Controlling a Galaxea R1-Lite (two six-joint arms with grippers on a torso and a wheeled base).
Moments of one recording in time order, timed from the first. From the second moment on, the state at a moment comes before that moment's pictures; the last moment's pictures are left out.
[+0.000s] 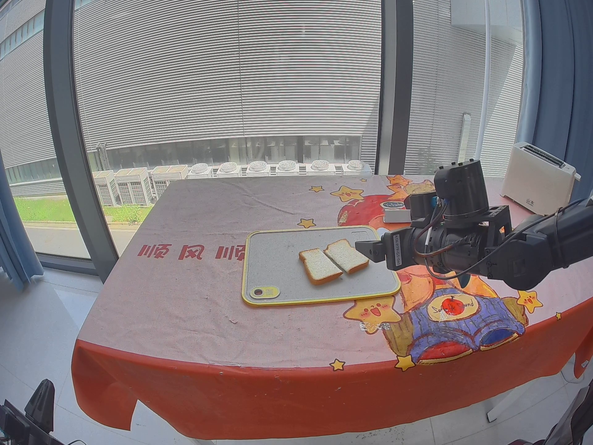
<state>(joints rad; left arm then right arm) 0.00 0.02 -0.02 0.00 -0.02 0.01 0.54 1.89 -1.07 -0.30 -0.11 0.14</state>
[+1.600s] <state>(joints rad) 0.00 0.02 -0.02 0.00 -0.02 0.01 0.49 2.02 -1.27 -0.09 -0.11 0.14</state>
